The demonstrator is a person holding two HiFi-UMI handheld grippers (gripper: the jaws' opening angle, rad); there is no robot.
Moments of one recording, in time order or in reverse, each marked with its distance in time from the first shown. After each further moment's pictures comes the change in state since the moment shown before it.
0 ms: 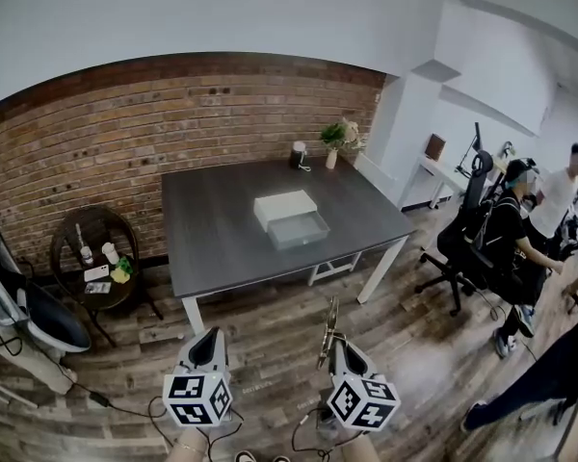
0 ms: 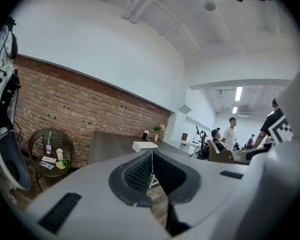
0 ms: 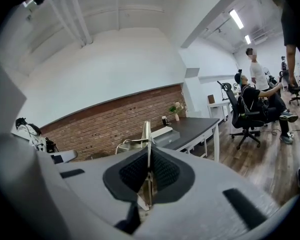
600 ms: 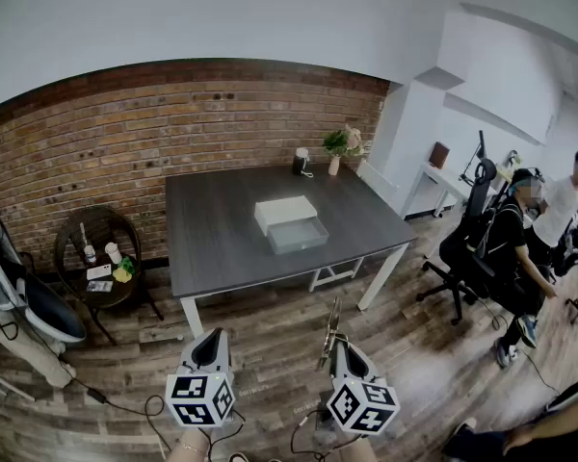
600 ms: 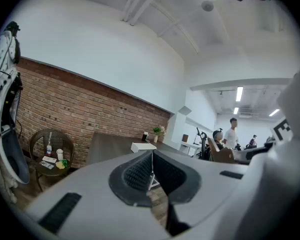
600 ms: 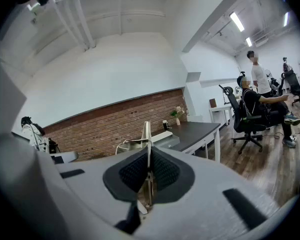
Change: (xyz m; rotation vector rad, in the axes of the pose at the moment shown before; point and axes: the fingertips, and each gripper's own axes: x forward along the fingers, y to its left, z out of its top) left arm -0.005 -0.028 0.001 0.002 -0.011 0.013; right arm -0.014 -0.015 0.015 -0.013 -0.041 0.023
